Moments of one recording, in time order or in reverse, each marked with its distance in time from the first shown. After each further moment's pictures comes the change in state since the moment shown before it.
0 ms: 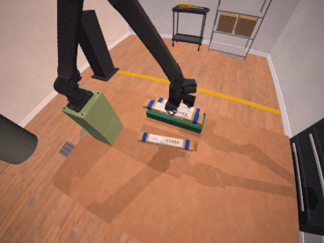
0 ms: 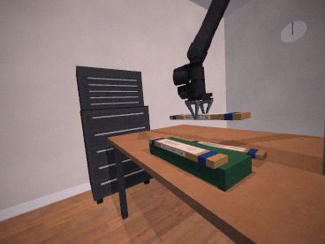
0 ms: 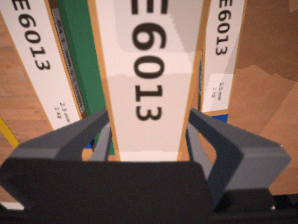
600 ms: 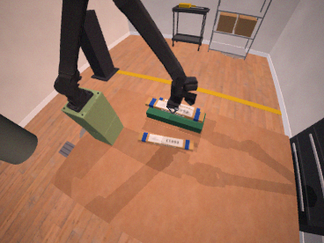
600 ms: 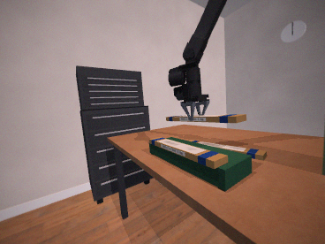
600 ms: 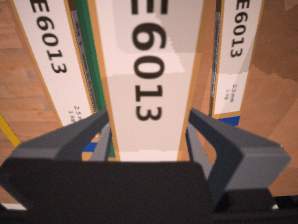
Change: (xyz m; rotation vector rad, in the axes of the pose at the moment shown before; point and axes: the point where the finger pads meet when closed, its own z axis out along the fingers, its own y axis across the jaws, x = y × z) arm -0.002 0.023 0.005 0.000 -0.002 0.007
